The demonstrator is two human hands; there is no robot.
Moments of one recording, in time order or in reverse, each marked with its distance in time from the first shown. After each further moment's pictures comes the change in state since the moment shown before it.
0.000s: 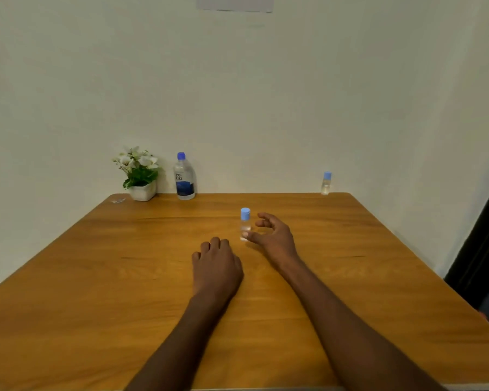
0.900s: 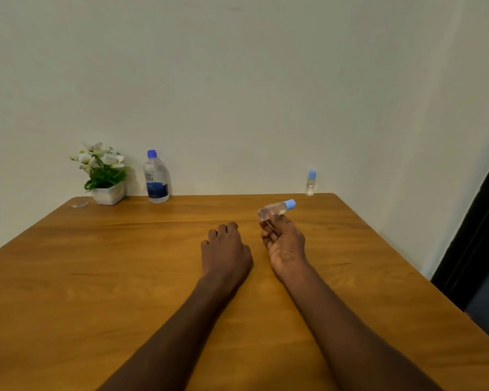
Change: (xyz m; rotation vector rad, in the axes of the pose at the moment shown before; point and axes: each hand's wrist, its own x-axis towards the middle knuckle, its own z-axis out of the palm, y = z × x) left_hand 0.056 0.058 0.033 -0.121 -0.074 0.069; right_hand 0.028 0.012 -0.034 1.057 0.193 0.293
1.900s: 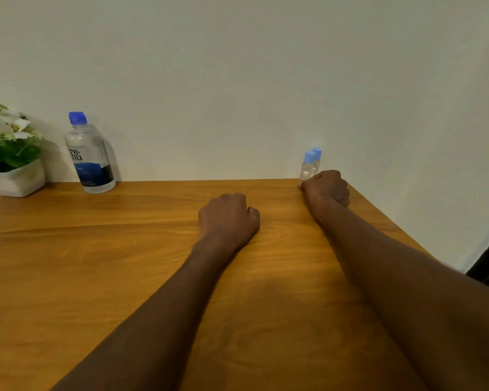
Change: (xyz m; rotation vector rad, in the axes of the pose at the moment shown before) left_hand 0.153 0.023 0.073 0.049 -0.004 0.097; right_hand 0.236 -0.079 -0.033 -1.419 0.607 -0.348
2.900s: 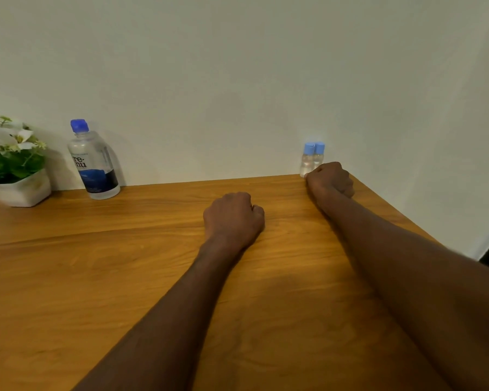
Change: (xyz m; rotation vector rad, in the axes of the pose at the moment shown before) left_hand -0.002 0.000 -0.002 -0.032 0.038 0.008; right_hand 0.006 -0.004 0.004 -0.089 0.019 -0.028
